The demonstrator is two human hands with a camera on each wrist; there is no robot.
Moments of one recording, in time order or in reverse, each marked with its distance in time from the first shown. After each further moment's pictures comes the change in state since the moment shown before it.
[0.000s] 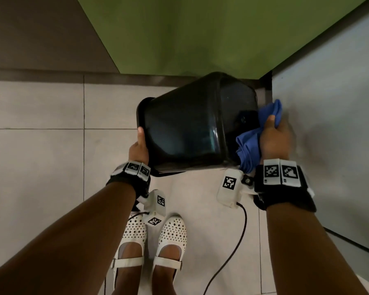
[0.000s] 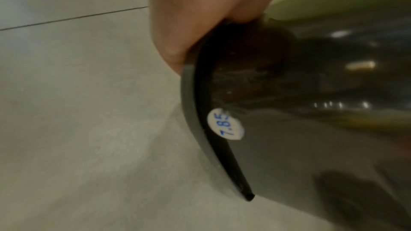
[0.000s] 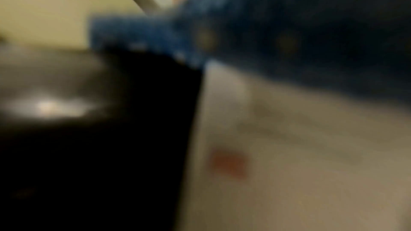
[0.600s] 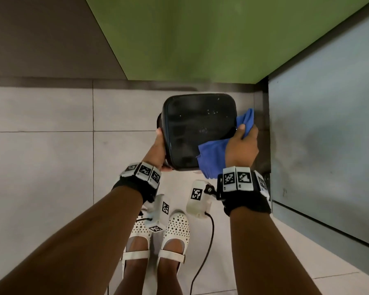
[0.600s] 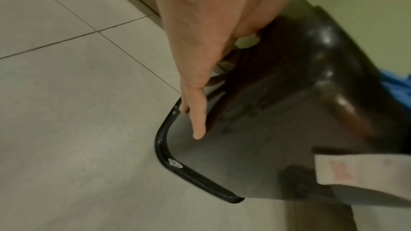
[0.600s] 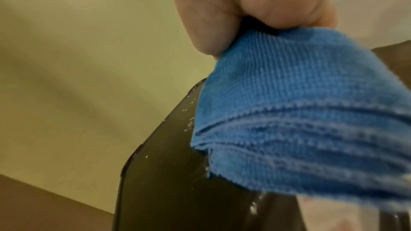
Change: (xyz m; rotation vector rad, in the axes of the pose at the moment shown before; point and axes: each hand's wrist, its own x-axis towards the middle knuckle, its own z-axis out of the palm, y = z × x) left_hand -0.047 0.021 0.003 -0.060 -0.380 -0.067; right_hand -0.066 -0.017 0.036 0.022 0.085 -0.046
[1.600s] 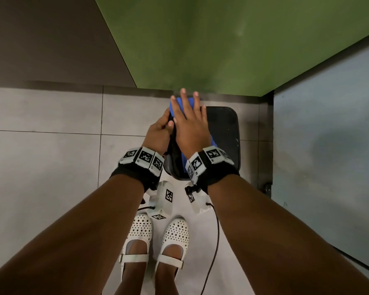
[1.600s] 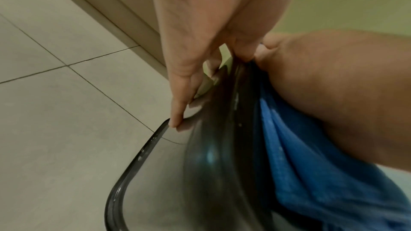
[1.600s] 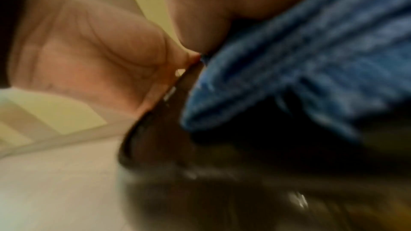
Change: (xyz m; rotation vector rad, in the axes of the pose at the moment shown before) left_hand -0.012 0.053 -0.011 0.200 0.077 0.454; right_hand -0.010 -0.053 0.081 -0.629 -0.429 -0.975
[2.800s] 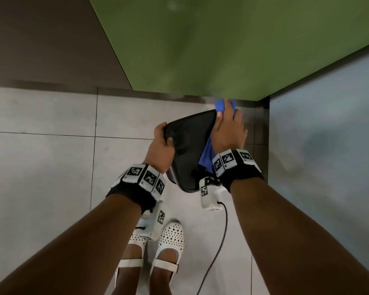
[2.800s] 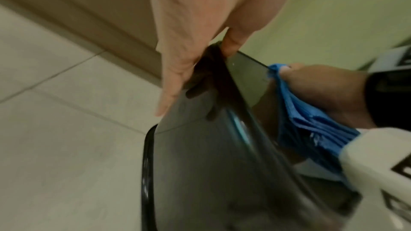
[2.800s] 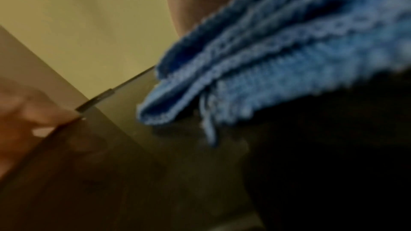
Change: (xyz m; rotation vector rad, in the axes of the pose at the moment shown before) left_hand -0.001 -0.021 0.012 0.133 0.033 -0.036; right_hand -0.003 0.070 -0.017 0.084 0.228 0.484
